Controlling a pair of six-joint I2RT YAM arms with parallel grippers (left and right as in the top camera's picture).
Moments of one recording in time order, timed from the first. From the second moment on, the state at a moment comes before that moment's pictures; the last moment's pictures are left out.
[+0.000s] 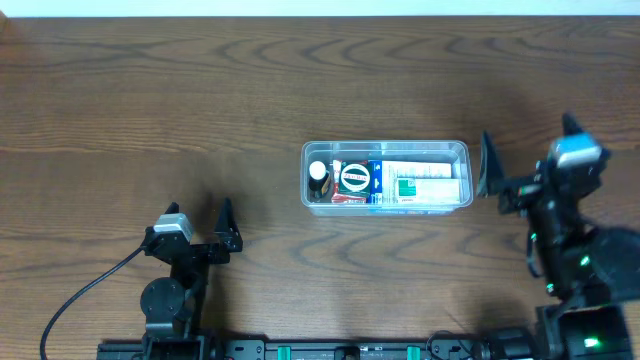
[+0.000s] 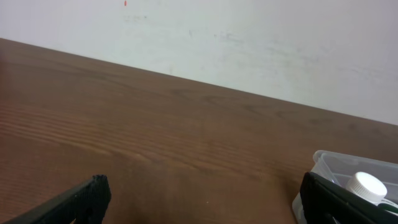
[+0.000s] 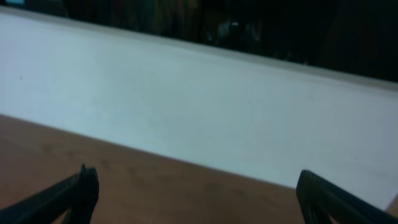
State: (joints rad) left arm -0.01 0.01 0.02 -0.11 0.04 -0.25; right arm 0.11 0.57 0.70 -0.09 -0.06 -0.11
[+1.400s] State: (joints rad) left arm -0.01 0.01 0.02 -0.11 0.04 -0.25; right arm 0.00 0.01 0.01 -0.06 -0.12 -0.04
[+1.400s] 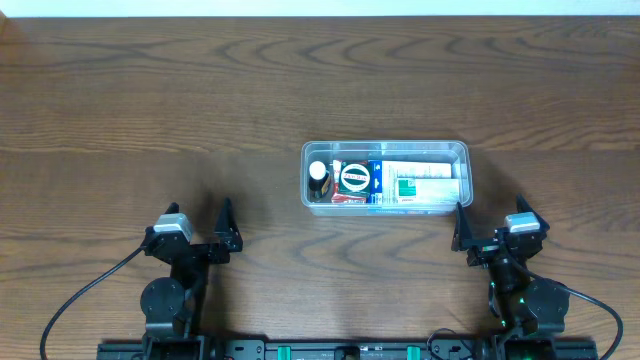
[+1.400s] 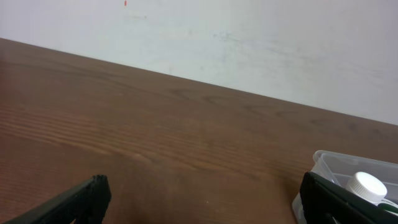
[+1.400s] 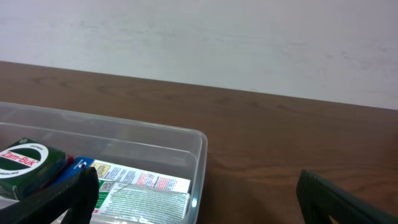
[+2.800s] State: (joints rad) left arm -0.01 0.01 0.02 -0.11 0.04 -0.25; right arm 0.00 0.01 0.01 -0.07 0.02 -0.01
